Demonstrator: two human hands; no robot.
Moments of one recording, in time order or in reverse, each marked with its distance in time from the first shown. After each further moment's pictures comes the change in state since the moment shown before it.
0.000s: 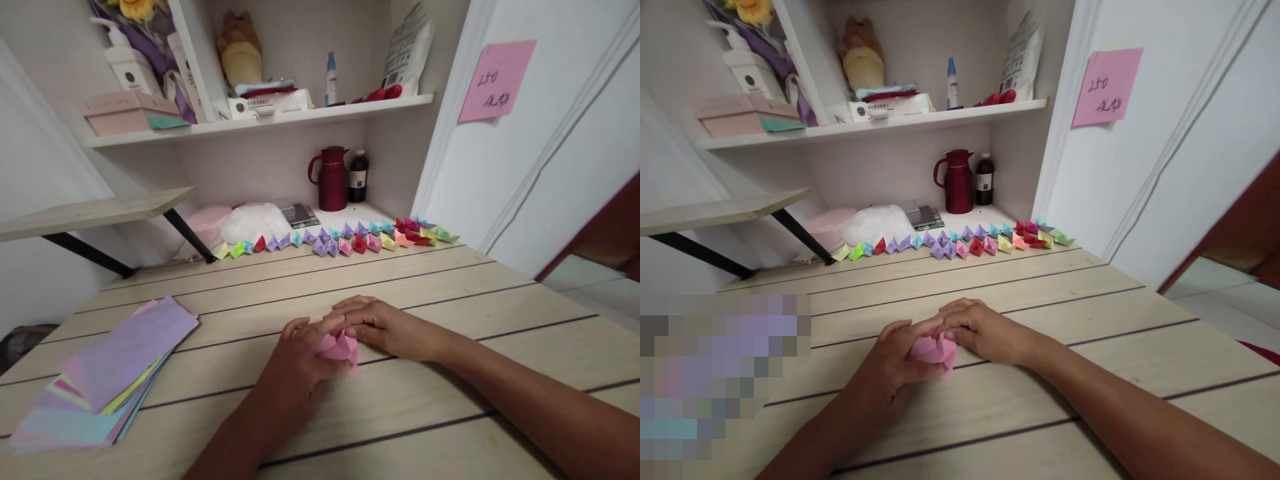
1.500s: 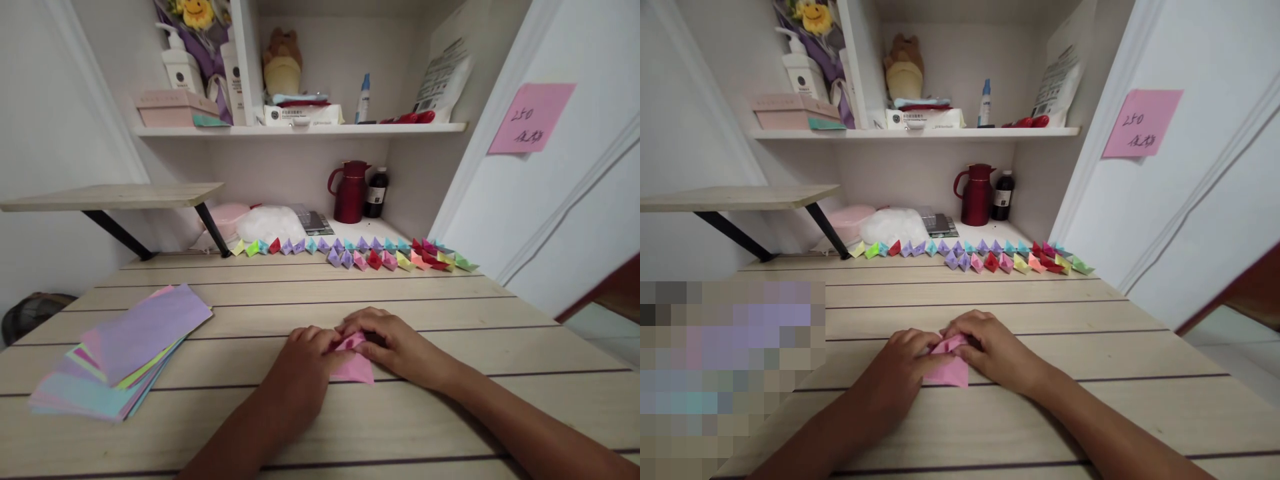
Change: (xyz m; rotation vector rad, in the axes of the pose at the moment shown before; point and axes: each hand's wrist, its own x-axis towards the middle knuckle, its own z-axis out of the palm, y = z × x) left_hand -0.003 -0.007 0.013 -0.009 0.000 -0.179; right_hand 0.002 -0.002 0.010 -0.110 0.082 0.145
